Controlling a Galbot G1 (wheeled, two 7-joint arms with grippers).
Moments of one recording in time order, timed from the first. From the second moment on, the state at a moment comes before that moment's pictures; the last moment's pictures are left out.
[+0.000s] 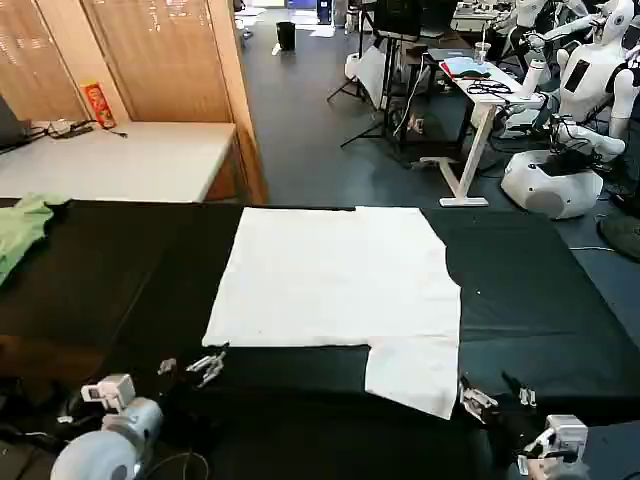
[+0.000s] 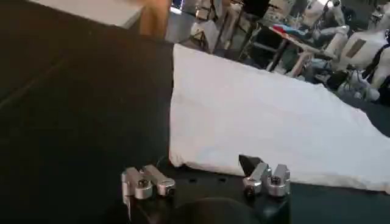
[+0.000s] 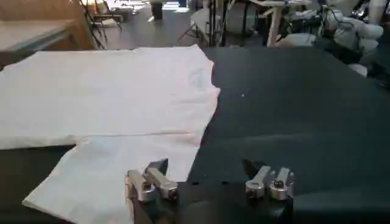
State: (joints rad) left arm 1.56 -1.06 -0.62 -2.07 -0.80 0.44 -0.07; right arm -1.73 1.34 0.73 2.26 0.33 -0.57 0.04
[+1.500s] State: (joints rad) left arm 1.61 -1.08 -0.61 -2.12 -0.73 0.43 -0.09; right arm -1.79 1.35 0.71 2.32 0.27 -0.55 -0.01
